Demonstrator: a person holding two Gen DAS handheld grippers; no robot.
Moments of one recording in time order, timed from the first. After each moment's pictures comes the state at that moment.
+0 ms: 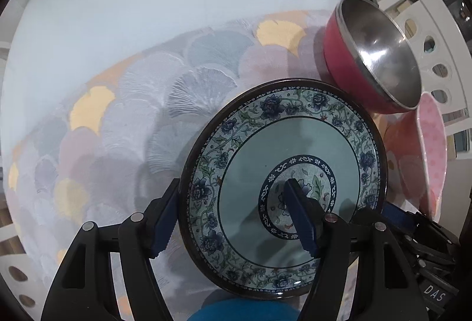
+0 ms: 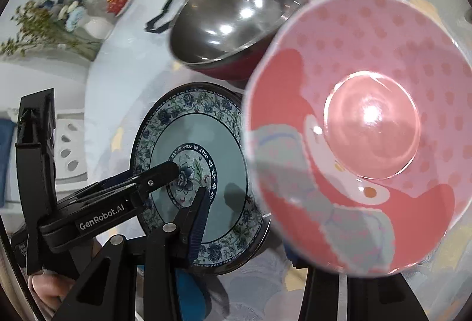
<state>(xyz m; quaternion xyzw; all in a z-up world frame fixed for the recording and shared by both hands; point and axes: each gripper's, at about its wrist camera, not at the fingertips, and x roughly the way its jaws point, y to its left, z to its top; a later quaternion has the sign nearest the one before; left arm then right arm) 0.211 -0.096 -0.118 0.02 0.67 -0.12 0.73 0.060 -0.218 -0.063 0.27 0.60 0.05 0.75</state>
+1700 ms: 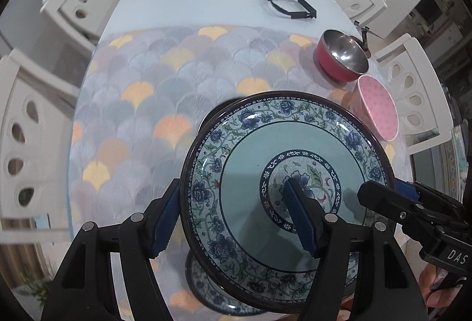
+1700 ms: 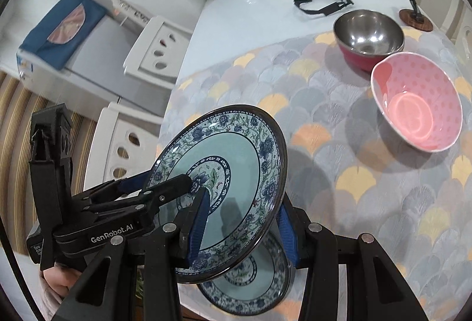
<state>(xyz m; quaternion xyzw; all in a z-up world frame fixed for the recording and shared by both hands) -0.009 -0.037 -0.013 -0.11 0.60 0.01 0.79 -0.063 -0.173 0.038 0.12 0.57 0.29 0.75</state>
